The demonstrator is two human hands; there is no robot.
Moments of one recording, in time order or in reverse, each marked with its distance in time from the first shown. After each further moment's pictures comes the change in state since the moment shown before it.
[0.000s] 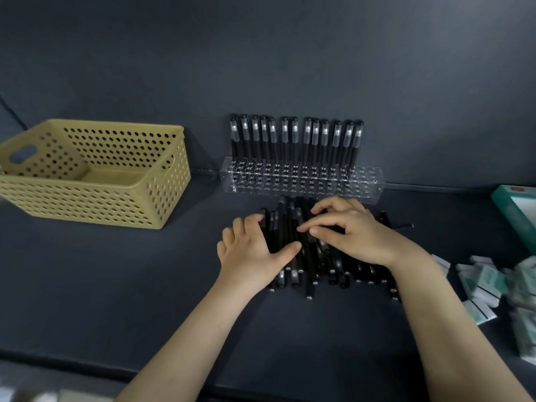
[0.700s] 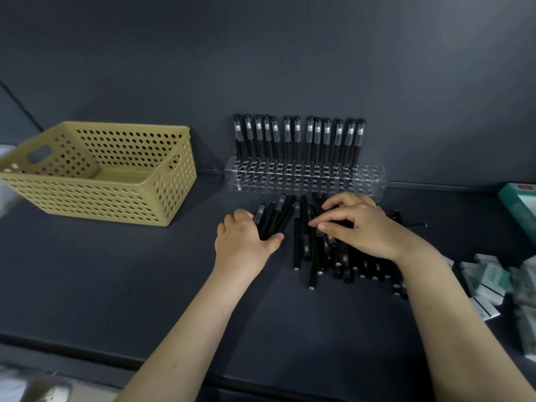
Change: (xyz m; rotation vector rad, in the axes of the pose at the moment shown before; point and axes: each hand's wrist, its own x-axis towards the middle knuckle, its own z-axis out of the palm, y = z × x) left_hand 0.007 -0.002 -0.011 -0.017 0.081 -0.087; right_hand -0.003 0.006 -0.005 0.002 0.053 0.054
